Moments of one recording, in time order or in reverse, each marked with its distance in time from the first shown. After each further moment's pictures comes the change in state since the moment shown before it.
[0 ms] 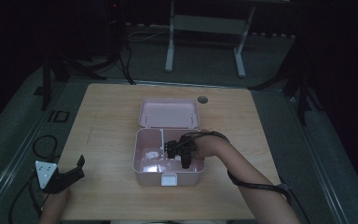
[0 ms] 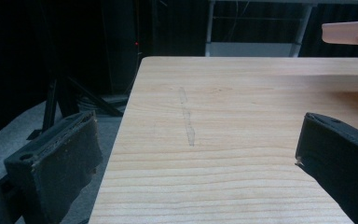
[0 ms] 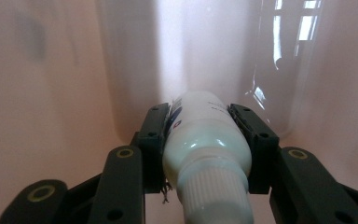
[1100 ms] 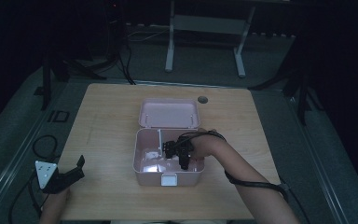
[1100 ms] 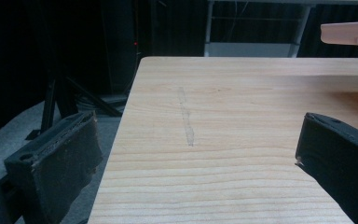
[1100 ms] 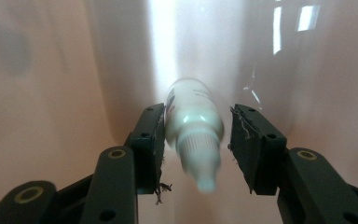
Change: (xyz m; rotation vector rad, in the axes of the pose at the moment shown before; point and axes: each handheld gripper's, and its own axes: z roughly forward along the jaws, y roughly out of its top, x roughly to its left) left arm 0.000 0.000 0.000 -0.001 -0.004 -0.002; right arm -0.003 0.006 0.002 0.031 0.001 0.021
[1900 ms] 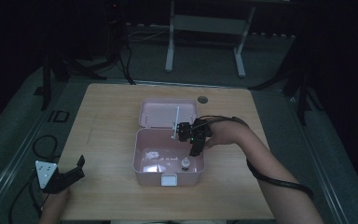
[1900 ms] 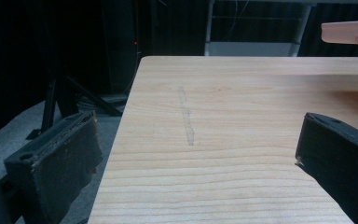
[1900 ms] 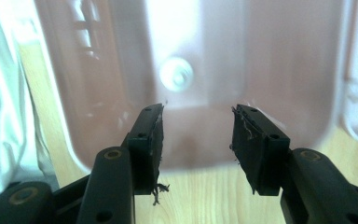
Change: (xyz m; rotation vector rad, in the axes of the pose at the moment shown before) left arm 0.000 0.000 0.000 0.004 0.002 0.001; right arm 0.000 -0.053 -0.083 -0.156 -0.040 0.066
